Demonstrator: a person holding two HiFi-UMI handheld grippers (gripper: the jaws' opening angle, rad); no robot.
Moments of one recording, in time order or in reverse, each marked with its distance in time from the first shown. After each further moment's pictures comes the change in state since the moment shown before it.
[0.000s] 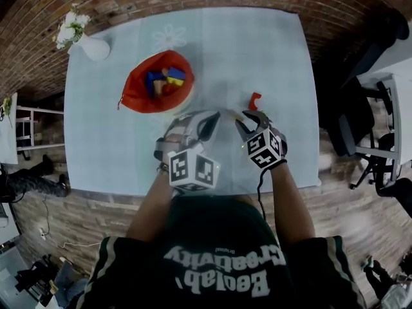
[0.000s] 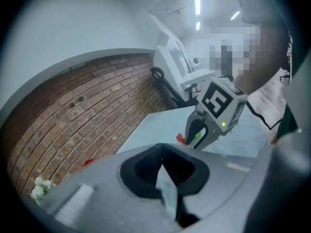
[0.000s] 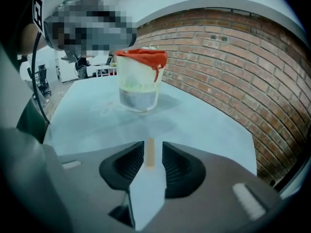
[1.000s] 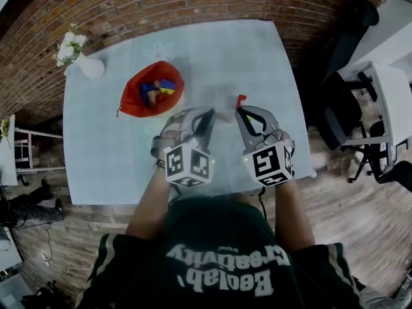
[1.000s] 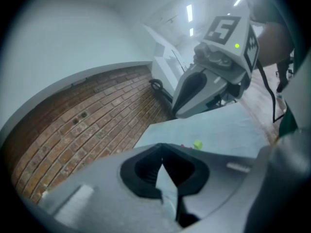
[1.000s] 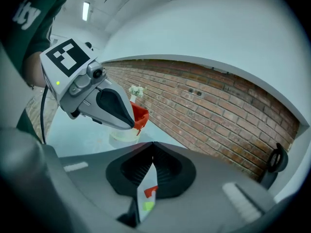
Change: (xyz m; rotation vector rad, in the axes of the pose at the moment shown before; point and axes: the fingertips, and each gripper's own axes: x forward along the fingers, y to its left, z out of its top) left arm -0.033 0.002 0.042 0.058 -0.102 0.017; right arm -0.159 -0.009 0.115 -0.066 -0.296 -0.279
